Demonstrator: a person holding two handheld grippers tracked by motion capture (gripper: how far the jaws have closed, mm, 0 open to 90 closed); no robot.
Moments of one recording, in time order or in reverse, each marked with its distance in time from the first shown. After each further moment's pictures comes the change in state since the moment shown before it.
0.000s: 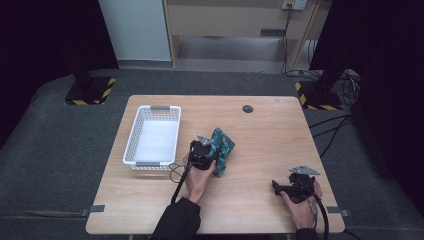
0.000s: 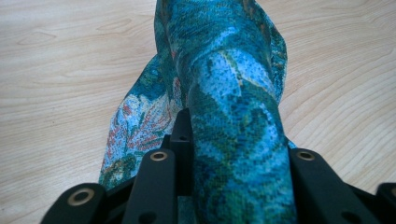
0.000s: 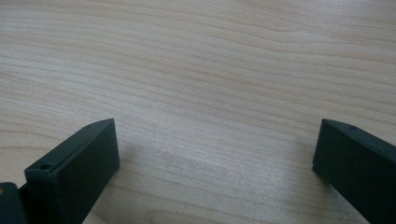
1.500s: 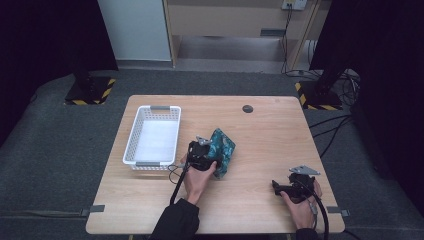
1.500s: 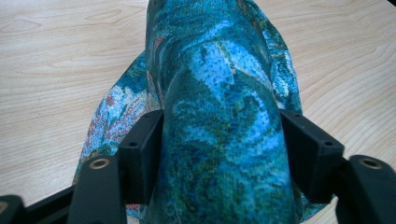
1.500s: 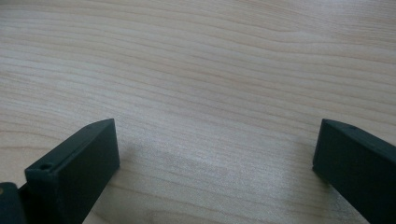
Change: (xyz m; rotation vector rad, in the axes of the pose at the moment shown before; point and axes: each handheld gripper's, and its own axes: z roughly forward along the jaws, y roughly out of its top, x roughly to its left) left arm 0.003 -0.002 -0.002 0.010 -0.045 -0.018; right arm 0.000 0.000 0.000 0.000 0.000 0.000
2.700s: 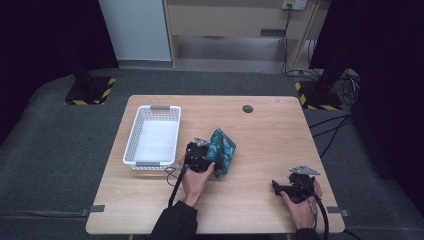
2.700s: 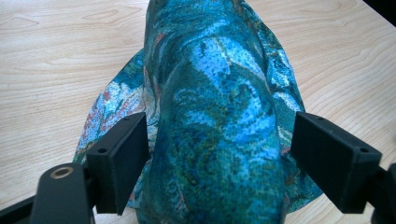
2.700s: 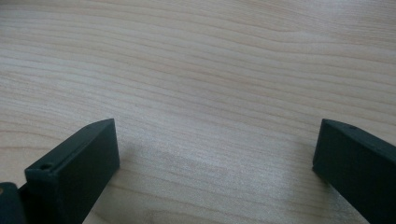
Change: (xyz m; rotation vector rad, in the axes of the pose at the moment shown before) left arm 0.002 -0.004 -0.008 -0.016 -0.027 -0.016; right arm 0.000 0.000 0.000 0.000 0.000 0.000
